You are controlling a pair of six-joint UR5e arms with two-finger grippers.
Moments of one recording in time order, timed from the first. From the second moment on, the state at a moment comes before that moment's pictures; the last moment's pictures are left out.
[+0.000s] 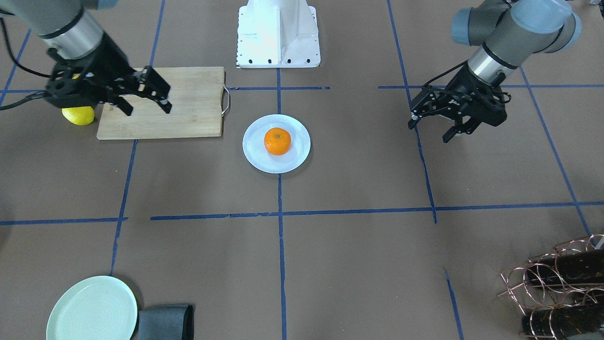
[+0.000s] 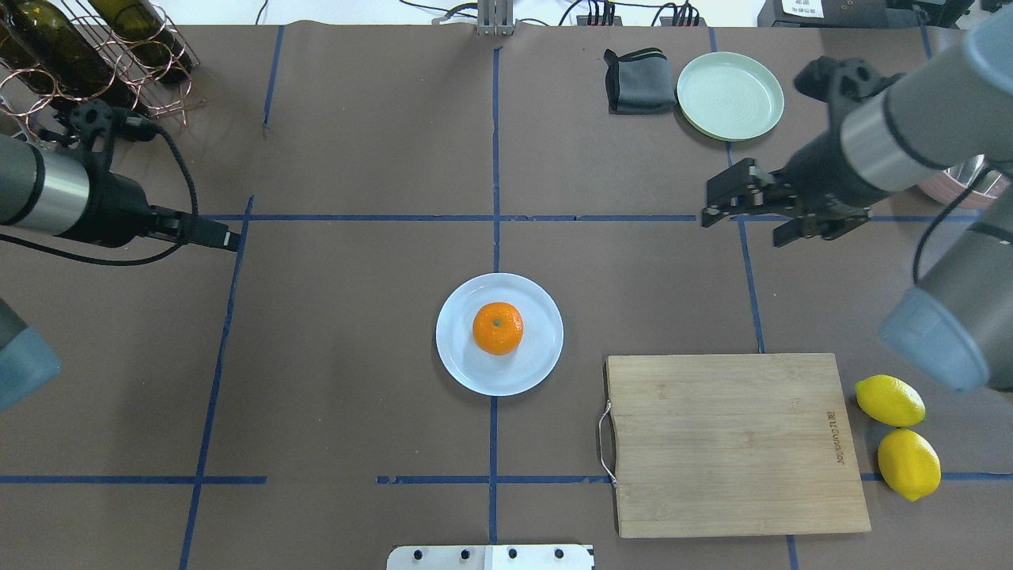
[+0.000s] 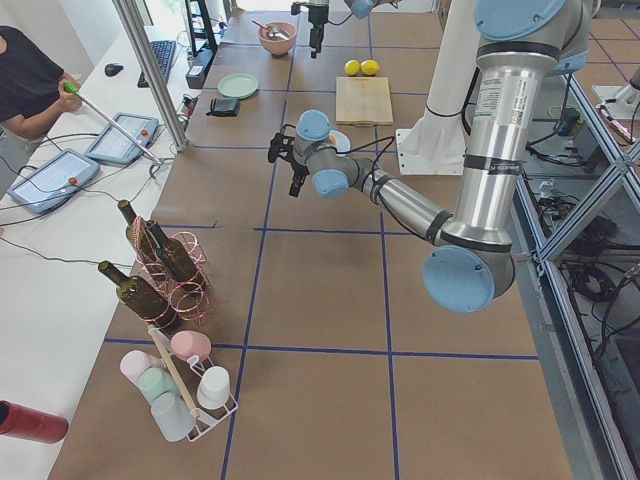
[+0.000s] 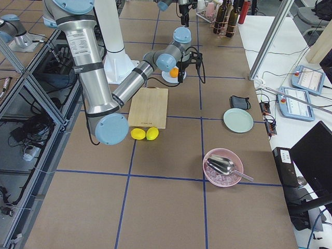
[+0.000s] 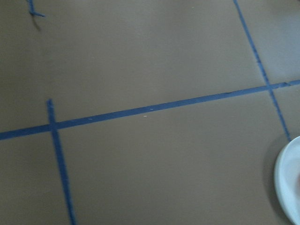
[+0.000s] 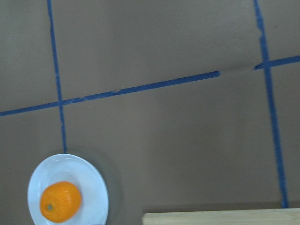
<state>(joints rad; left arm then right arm) -0.91 -1.68 -1.91 -2.10 -2.14 -0.78 0.97 -1.35 2.09 -1.50 2.29 1.06</state>
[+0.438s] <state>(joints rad) -1.18 -1.61 -1.90 -1.86 -2.14 -0.23 1.28 -1.54 1.96 -1.51 2.43 0.47</state>
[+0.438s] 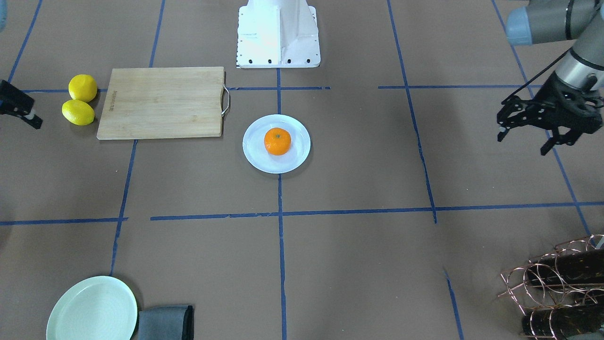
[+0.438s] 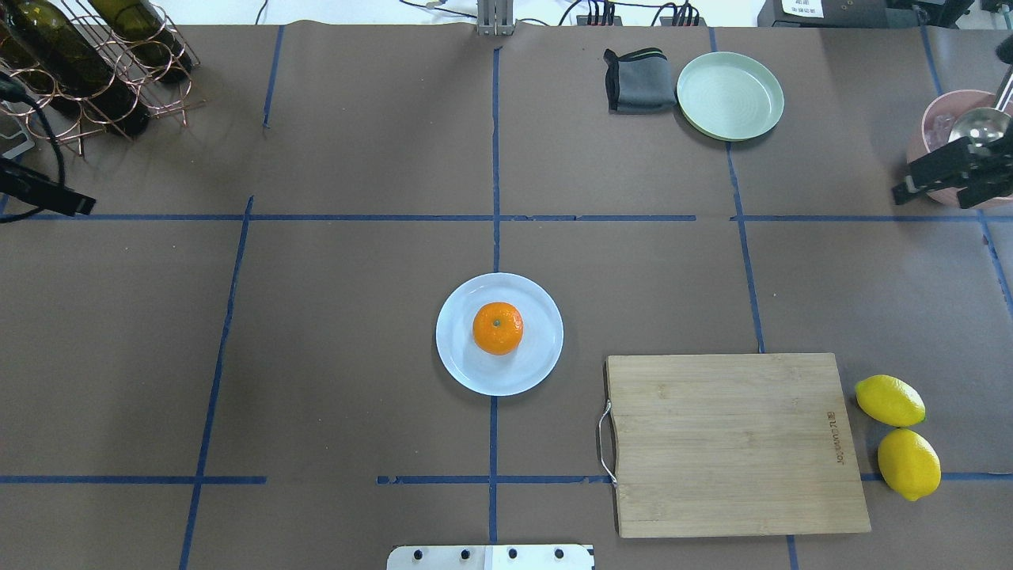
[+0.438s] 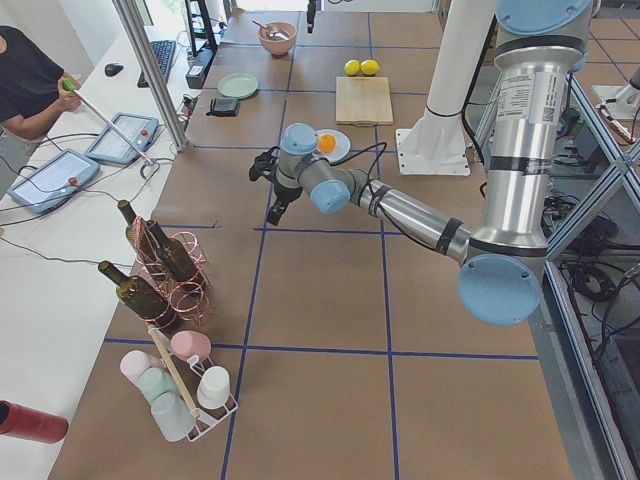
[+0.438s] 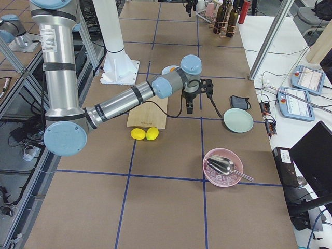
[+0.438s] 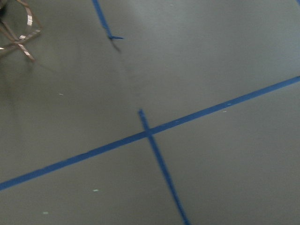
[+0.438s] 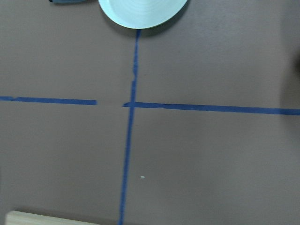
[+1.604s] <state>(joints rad) -1.54 -1.54 -1.81 -1.36 -2.42 0.18 1.48 -1.53 1.76 -1.76 2.36 -0.16</state>
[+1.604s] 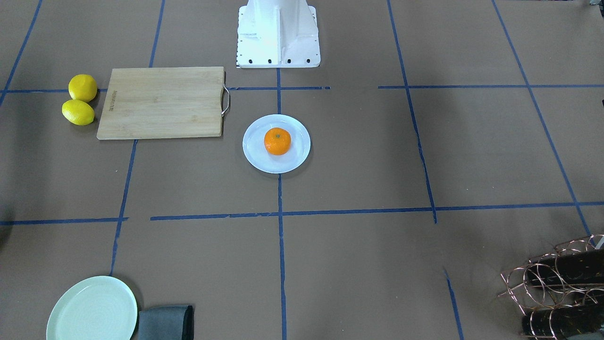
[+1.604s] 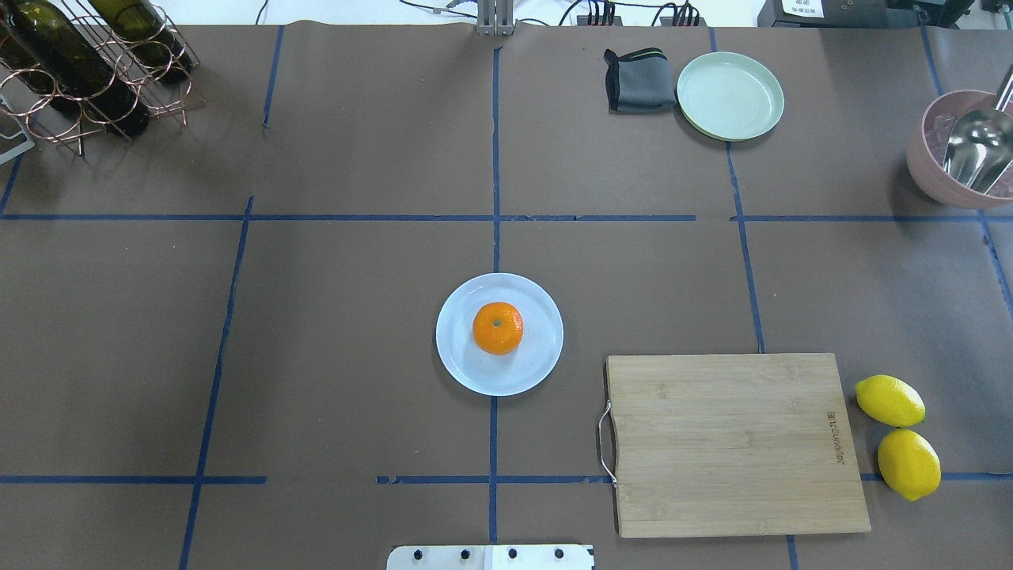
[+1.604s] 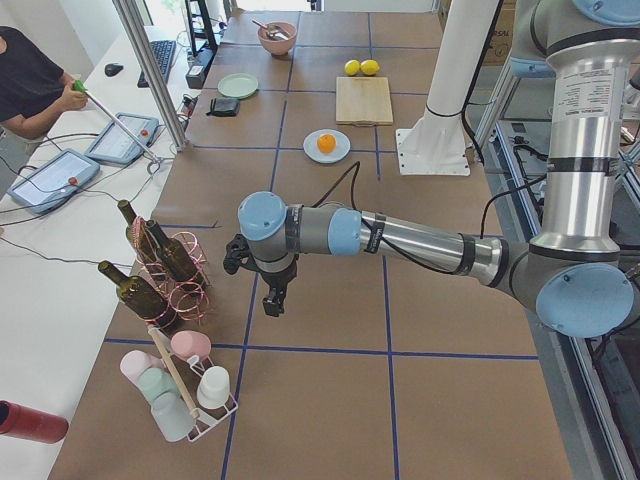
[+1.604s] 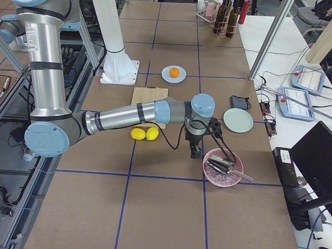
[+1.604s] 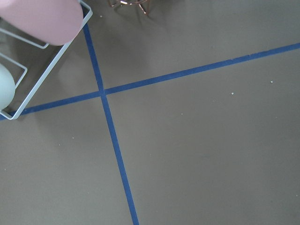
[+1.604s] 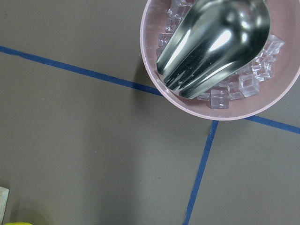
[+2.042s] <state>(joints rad) -1.54 -1.48 -1.81 -1.36 -2.43 0.18 1.48 -1.53 1.75 -1.75 2.36 -0.16</state>
